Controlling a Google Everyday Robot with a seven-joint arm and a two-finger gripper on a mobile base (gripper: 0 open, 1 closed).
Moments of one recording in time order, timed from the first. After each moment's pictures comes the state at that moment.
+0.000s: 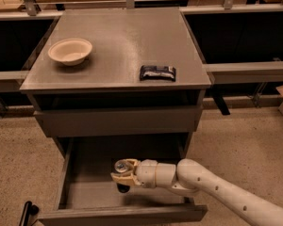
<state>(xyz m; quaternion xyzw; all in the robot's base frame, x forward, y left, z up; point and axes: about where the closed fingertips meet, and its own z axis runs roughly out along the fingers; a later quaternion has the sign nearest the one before) 0.490 0.081 0.530 -0.43 0.63 0.44 0.47</state>
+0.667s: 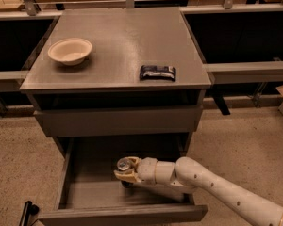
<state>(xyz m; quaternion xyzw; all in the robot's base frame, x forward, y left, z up) 0.519 0.074 0.492 -0.46 0.63 0.40 0.48</state>
